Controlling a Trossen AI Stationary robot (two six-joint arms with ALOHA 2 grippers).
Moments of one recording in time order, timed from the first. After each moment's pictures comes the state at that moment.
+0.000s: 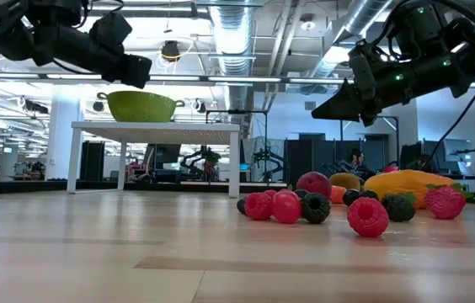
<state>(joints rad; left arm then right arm) 0.30 0.93 0.30 0.72 -0.84 0.43 -0.14 1.18 0.30 0.63 0.26 0.15</state>
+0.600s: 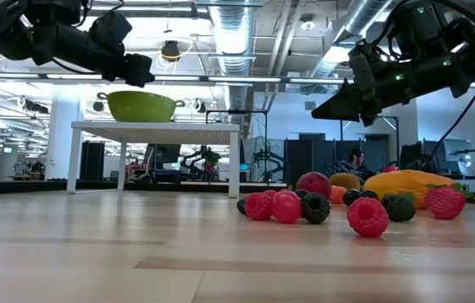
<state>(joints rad) 0.27 0.93 0.30 0.73 -0.84 0.43 -0.14 1.18 0.30 0.63 0.26 0.15</state>
